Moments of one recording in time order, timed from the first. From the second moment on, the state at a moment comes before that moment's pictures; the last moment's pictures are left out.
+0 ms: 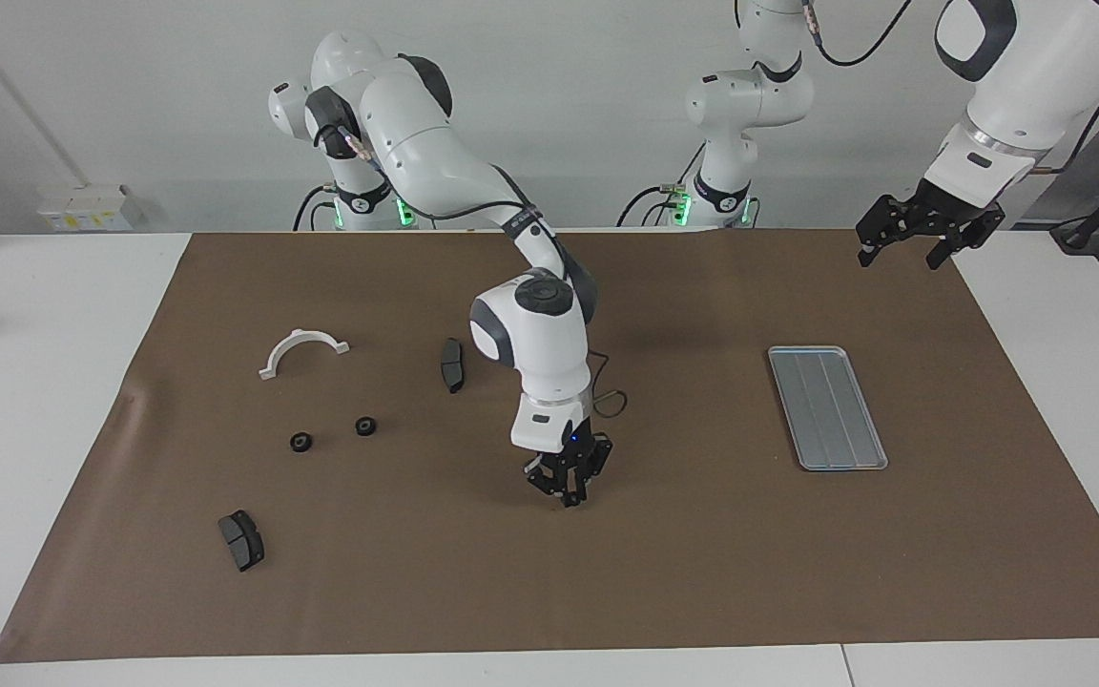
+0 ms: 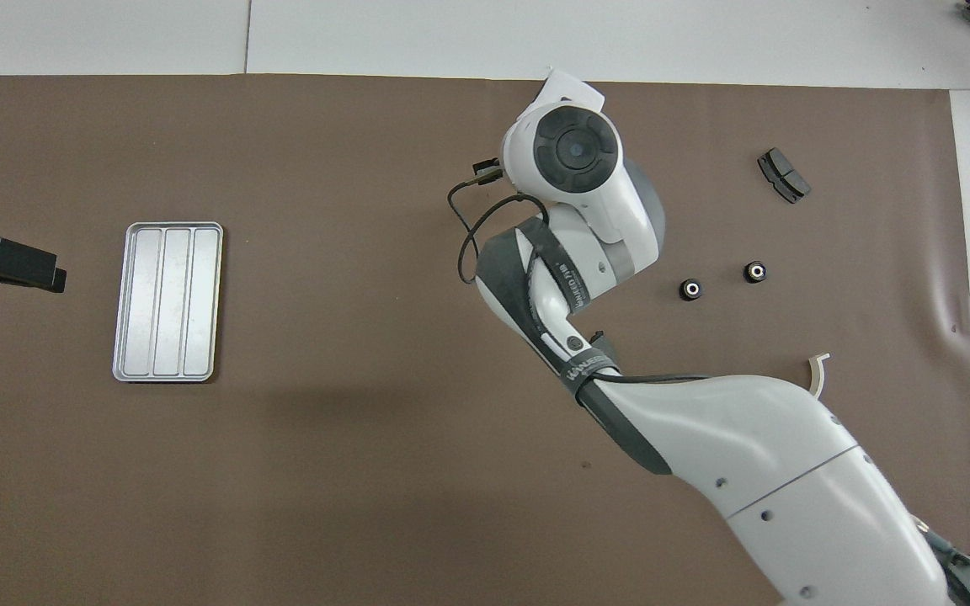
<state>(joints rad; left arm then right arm) 0.02 -0.01 -0.02 -1.60 -0.03 1.57 0.10 0.33 0.65 0.02 -1.25 -0.14 2.23 0.16</state>
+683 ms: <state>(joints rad) 0.02 -0.01 -0.02 -1.60 -0.03 1.57 0.10 0.06 0.46 0.02 -1.81 -0.05 2.49 -0.11</state>
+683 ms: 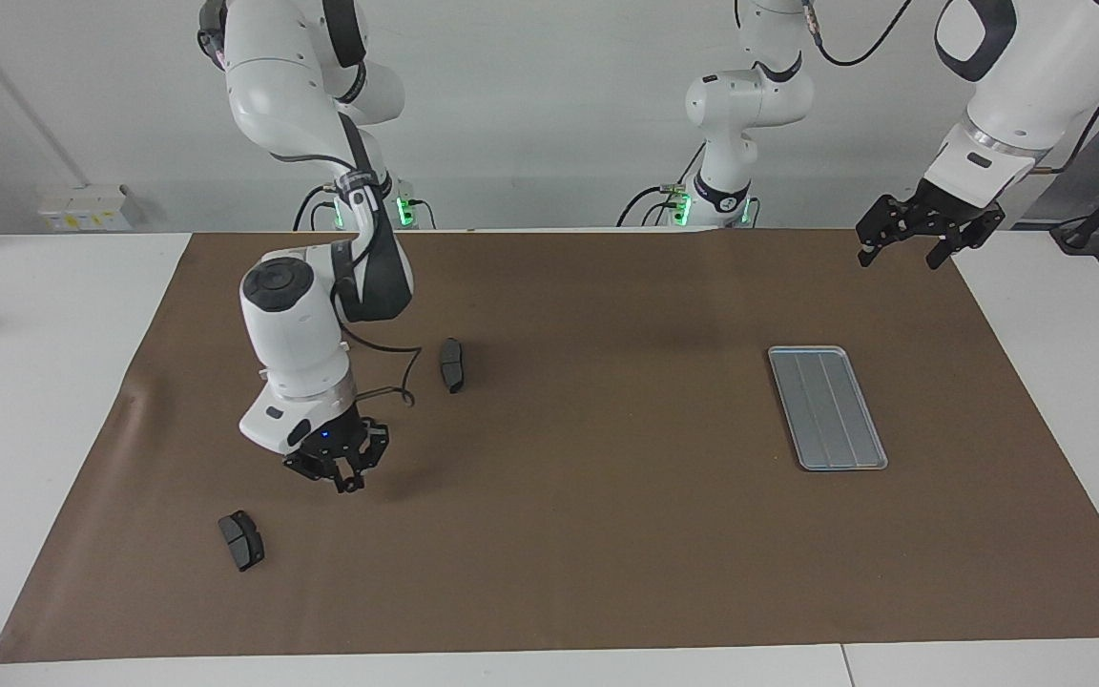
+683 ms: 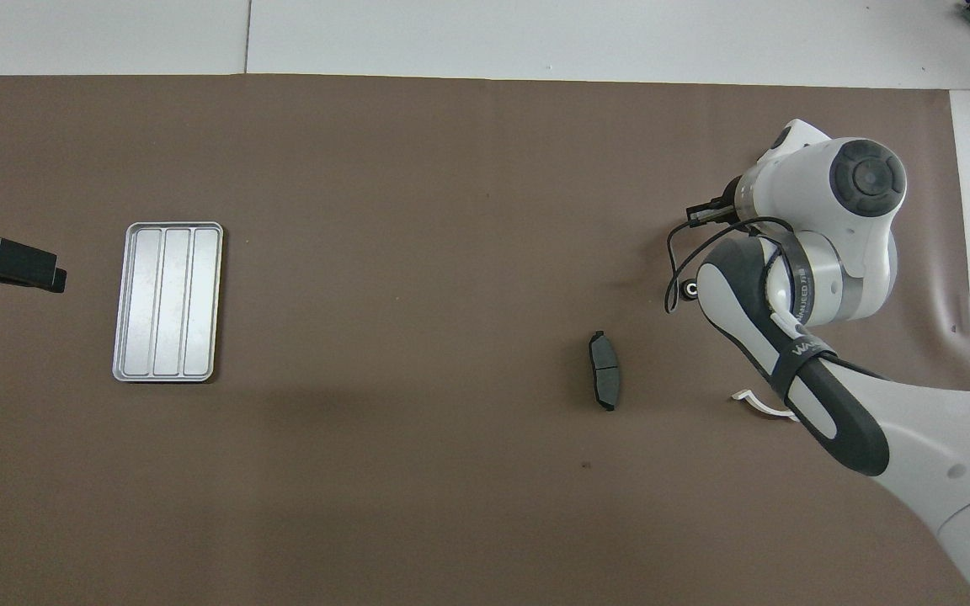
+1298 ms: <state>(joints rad) 0.02 -0.01 -0.02 -1.60 -0.03 1.57 0.10 0.05 0.43 0.02 -1.85 -0.05 2.51 -0.09</state>
